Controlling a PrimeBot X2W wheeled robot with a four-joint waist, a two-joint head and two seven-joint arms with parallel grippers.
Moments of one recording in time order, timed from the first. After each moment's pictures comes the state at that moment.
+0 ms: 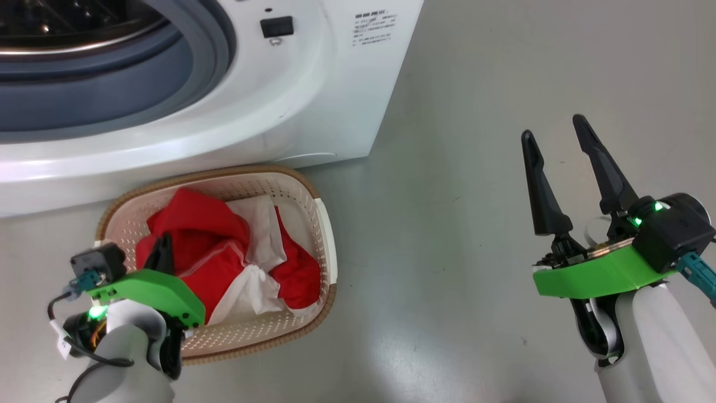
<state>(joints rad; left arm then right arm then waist) -0.66 0.06 0.03 1.07 -0.39 -0.10 -0.25 -0.31 -0.05 0.05 0.07 0.22 0.12 -0.26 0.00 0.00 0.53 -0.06</state>
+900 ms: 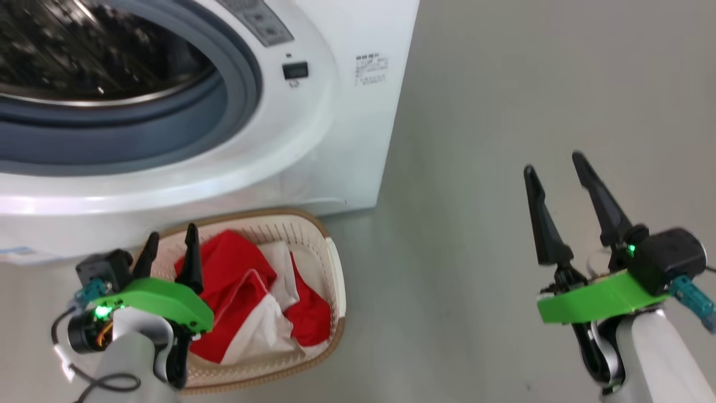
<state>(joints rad) -0.58 0.04 0.05 0.91 -0.33 -0.12 -0.25 -0.25 -0.06 0.04 0.10 0.22 0.12 -0.26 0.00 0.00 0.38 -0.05</state>
